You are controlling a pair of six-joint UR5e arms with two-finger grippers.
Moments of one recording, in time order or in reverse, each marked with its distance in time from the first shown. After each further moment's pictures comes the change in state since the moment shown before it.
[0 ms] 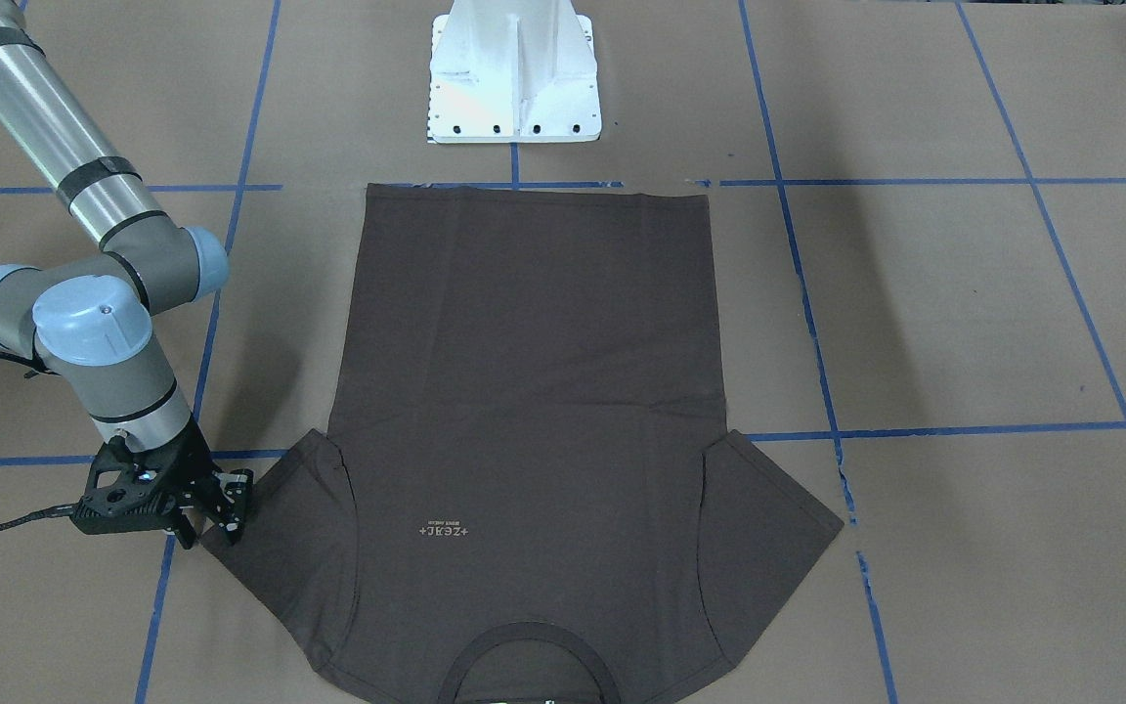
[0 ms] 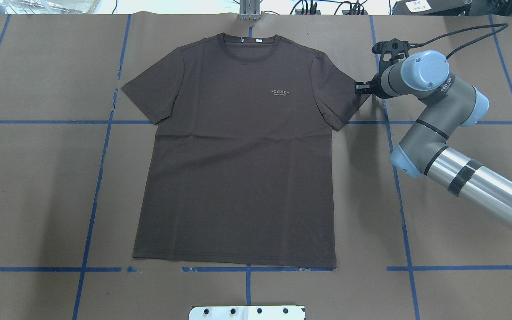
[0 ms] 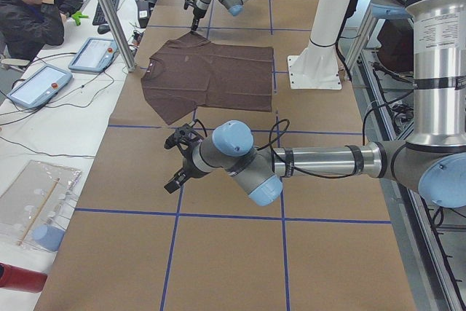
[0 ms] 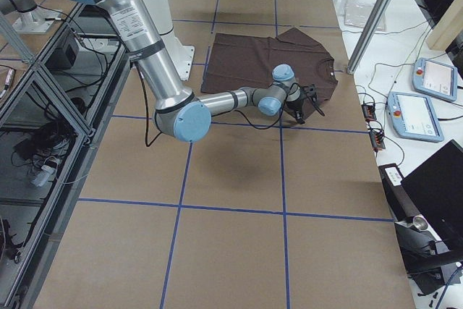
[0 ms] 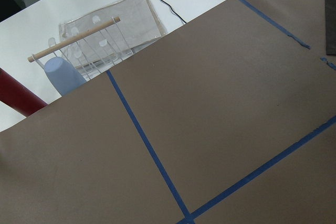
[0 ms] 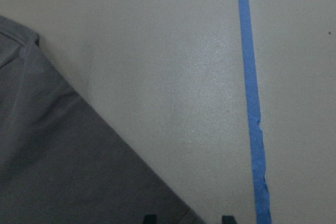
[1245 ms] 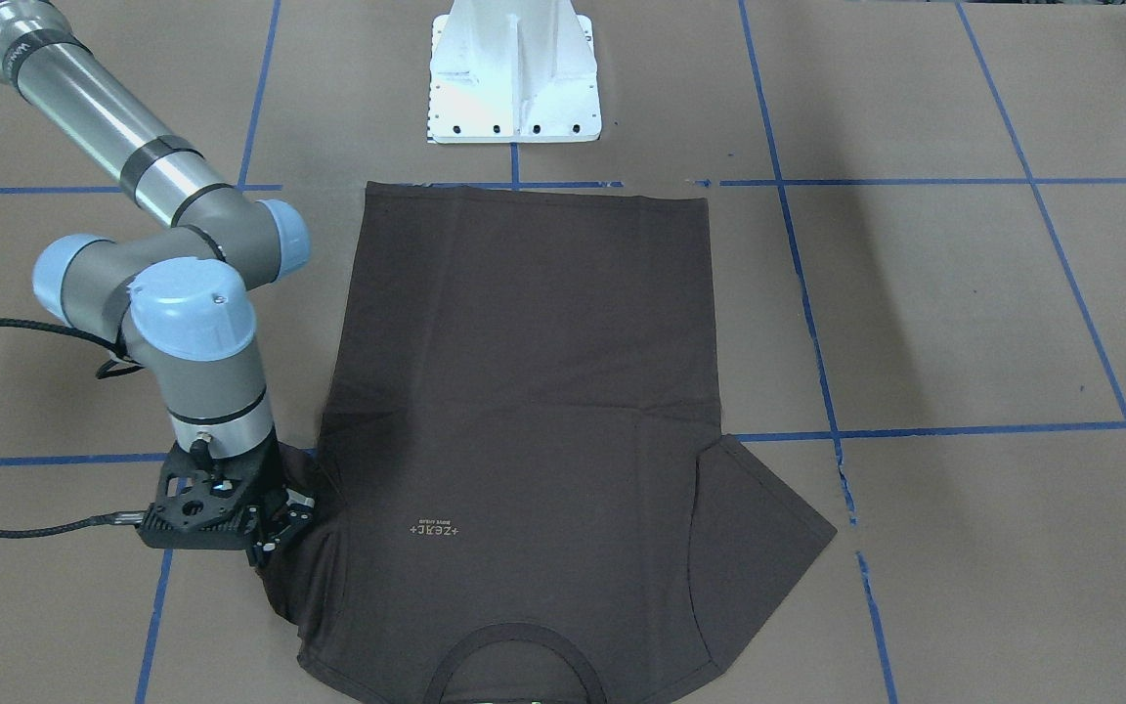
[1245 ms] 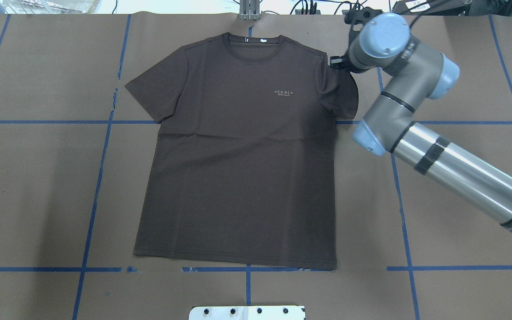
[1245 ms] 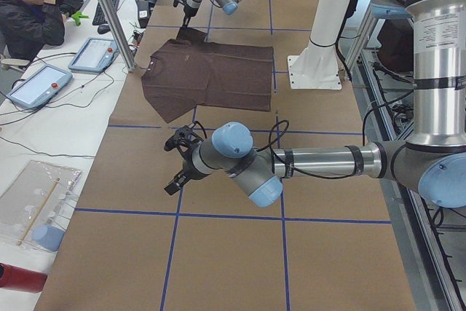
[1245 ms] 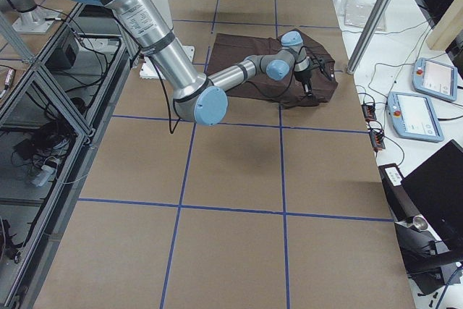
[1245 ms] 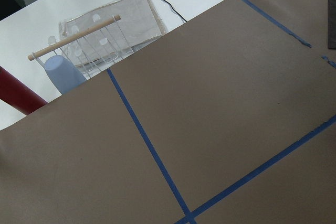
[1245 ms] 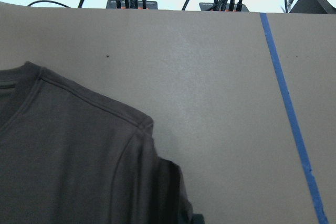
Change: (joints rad) left arm 0.000 -0.001 0.008 0.002 0.002 -0.003; right arm -0.032 0.217 0.067 -0.391 -0.120 0.075
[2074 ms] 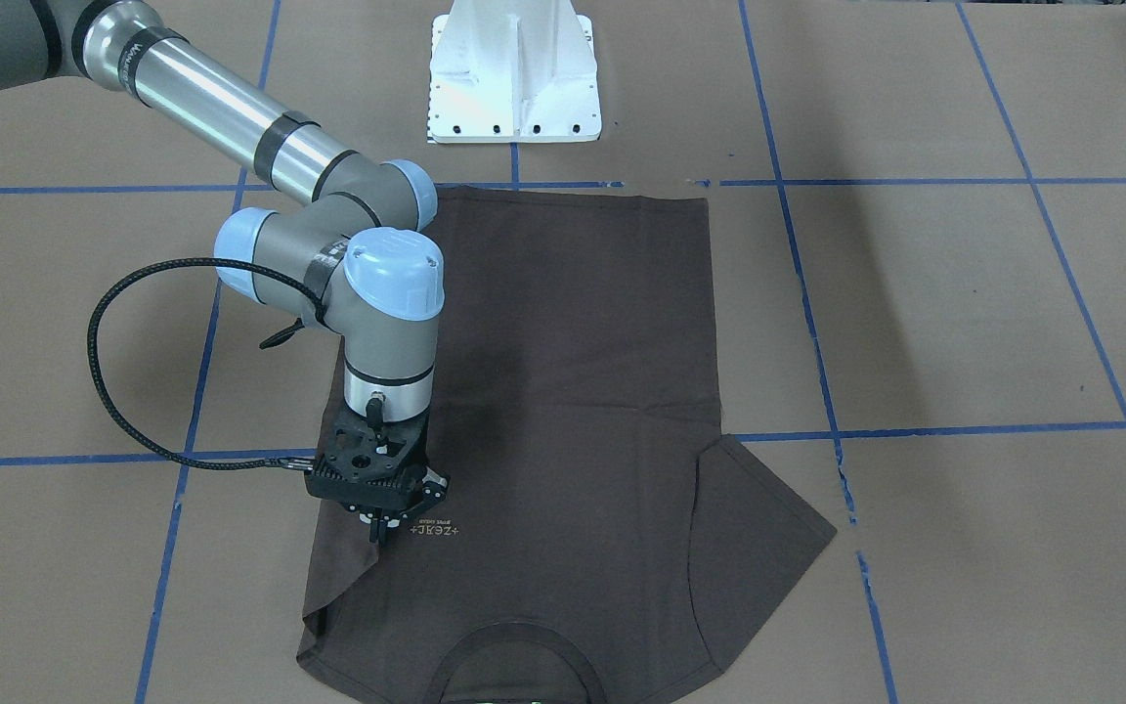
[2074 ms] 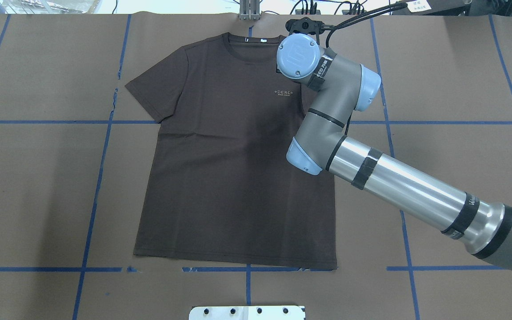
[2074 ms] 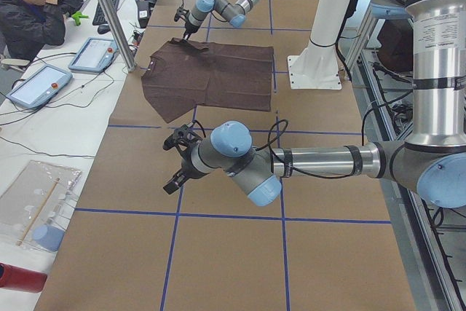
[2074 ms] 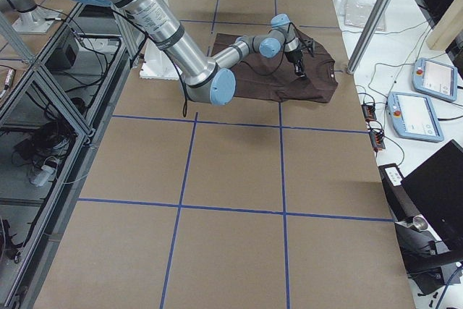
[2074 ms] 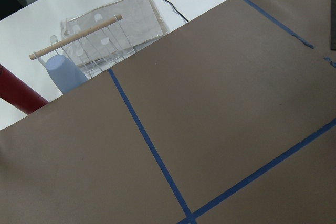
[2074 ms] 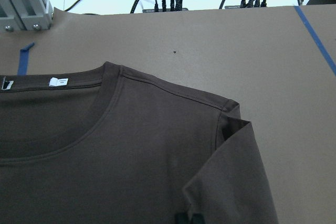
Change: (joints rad) left arm 0.000 -0.007 0.001 0.001 0.002 -0.004; right arm -0.119 0.156 -0.097 -0.069 -0.155 0.174
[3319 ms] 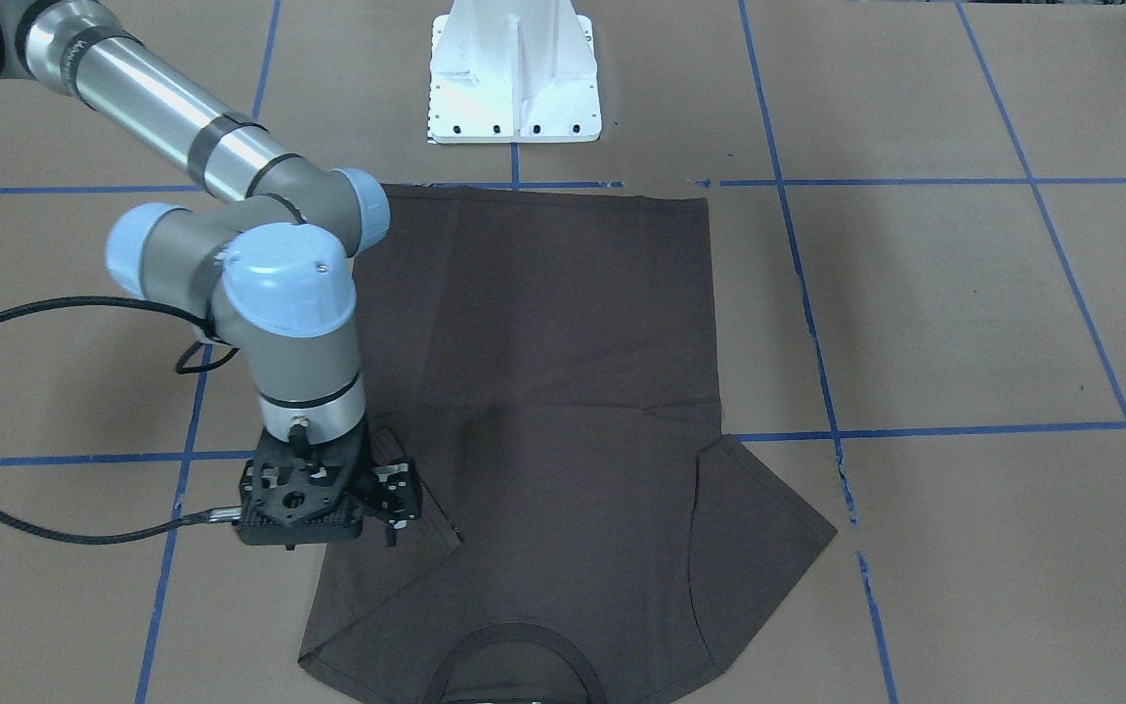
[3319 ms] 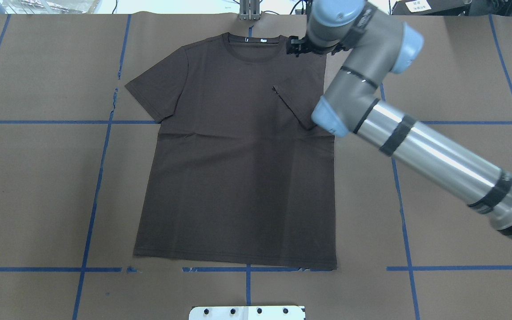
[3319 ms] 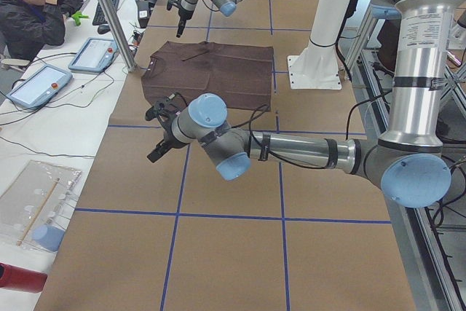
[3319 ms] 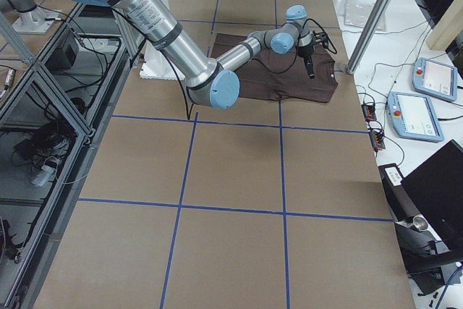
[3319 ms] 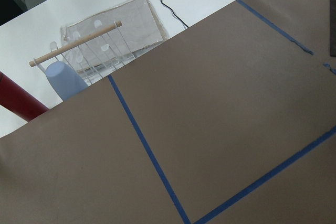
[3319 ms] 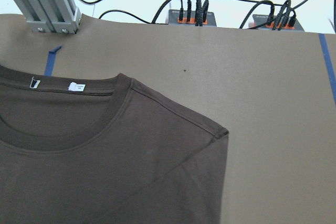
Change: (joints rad) left arm 0.139 -0.183 0.004 -0.013 0.006 -0.240; right arm 0.173 -0.070 0.125 -0.004 0.310 -0.303
